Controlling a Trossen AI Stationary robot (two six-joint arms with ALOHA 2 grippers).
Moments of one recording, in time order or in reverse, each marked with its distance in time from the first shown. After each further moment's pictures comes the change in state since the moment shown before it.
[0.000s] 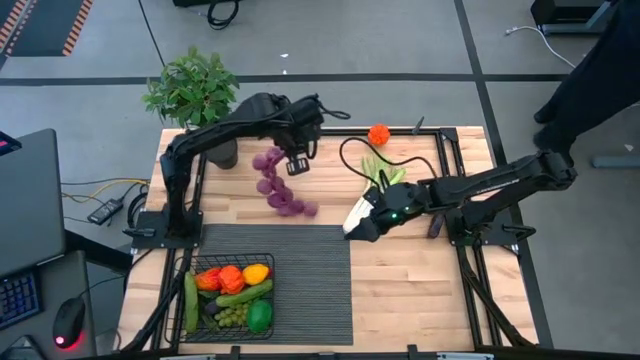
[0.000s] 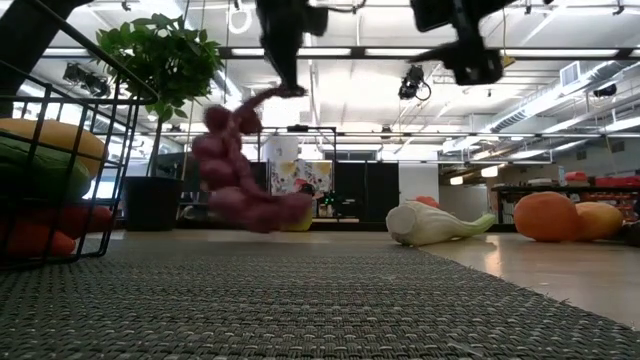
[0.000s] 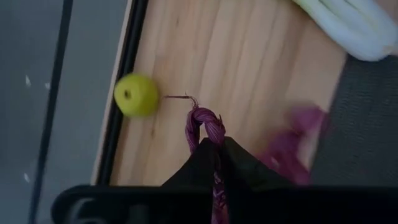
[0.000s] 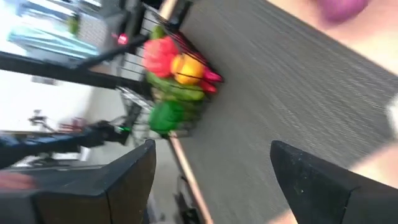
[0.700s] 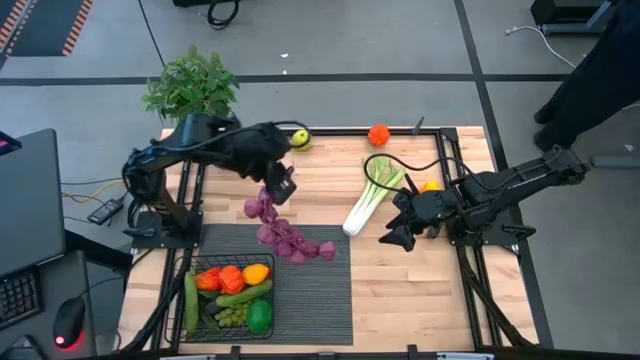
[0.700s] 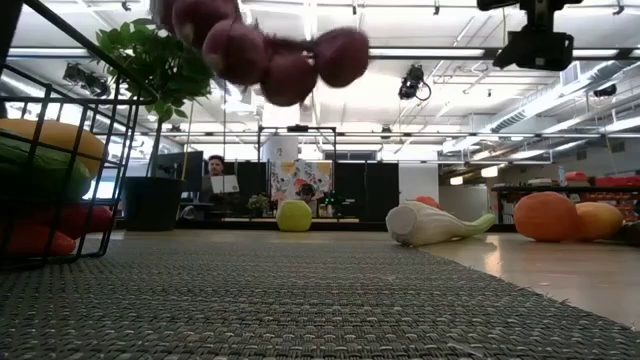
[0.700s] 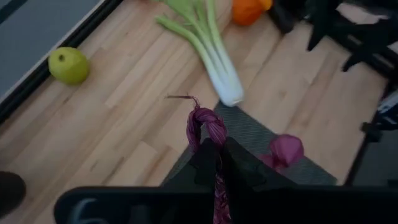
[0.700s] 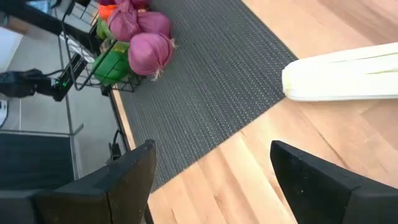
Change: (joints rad) left arm -0.338 -0.203 0.164 -0.134 -0.018 -0.735; right arm 0.137 -0.227 0.000 -0.422 0.149 -0.151
